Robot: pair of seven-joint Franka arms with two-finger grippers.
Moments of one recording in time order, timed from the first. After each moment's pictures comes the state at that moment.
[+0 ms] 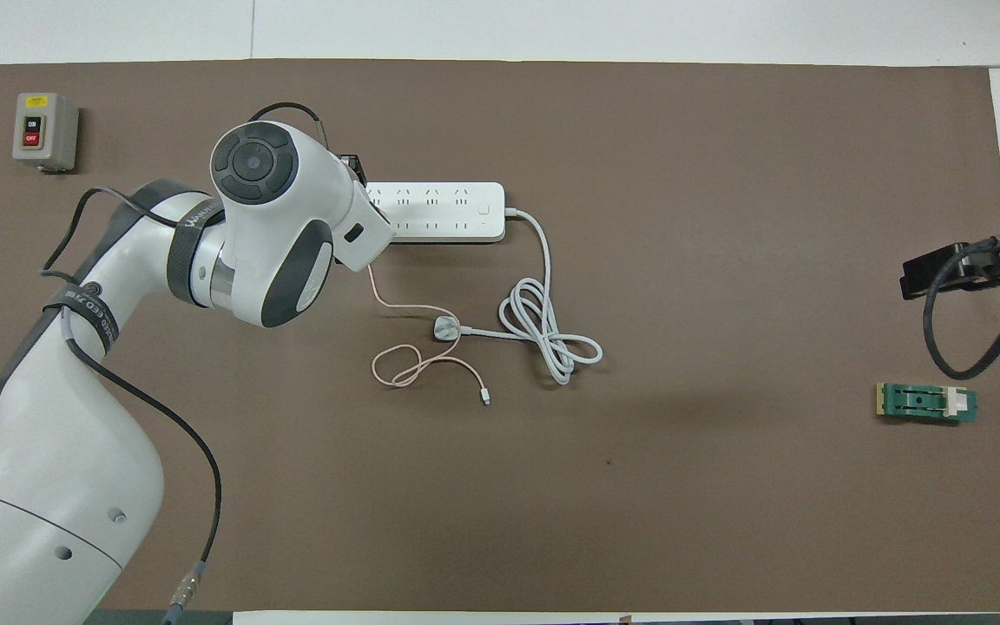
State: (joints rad) left arm -0.35 0.47 -0.08 -1.68 0.07 2.31 1.20; right arm 0.02 -0.02 -0.03 -1.63 -0.04 1.54 -0.06
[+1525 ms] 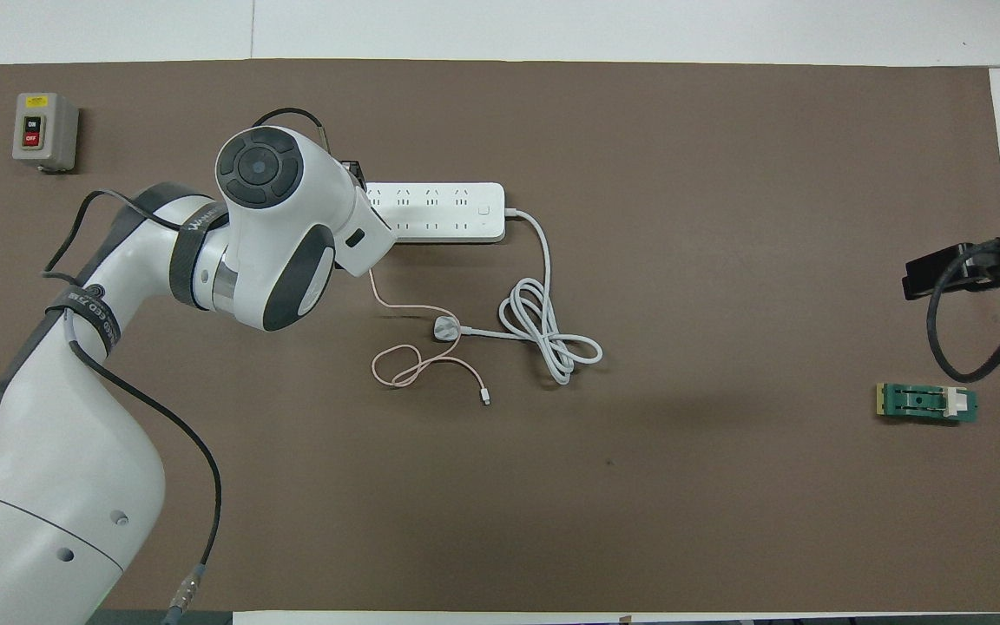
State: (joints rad) left arm -0.35 0.46 -0.08 -1.69 0.09 2.29 1.20; right arm 0.02 -0.03 -0.04 -1.63 -0.03 1.54 -0.06
